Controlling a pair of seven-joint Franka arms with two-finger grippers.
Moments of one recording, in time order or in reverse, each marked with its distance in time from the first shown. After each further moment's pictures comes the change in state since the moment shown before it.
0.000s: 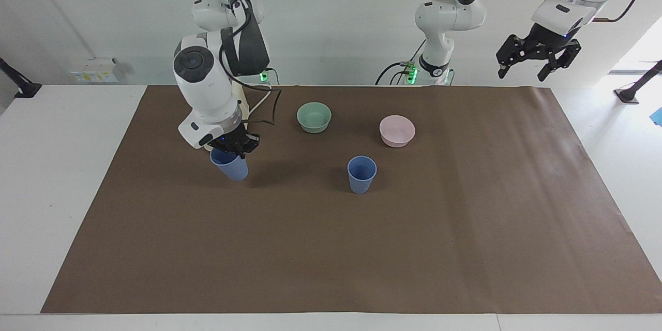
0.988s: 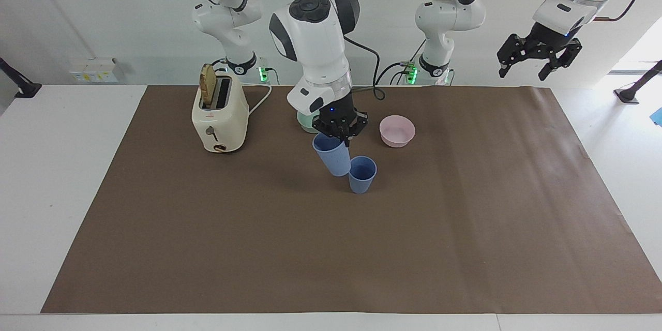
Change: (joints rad) left arm 0.000 0.000 0.000 0.000 0.000 -0.002 0.000; right arm 0.191 0.101 0.029 0.174 0.086 0.192 0.106
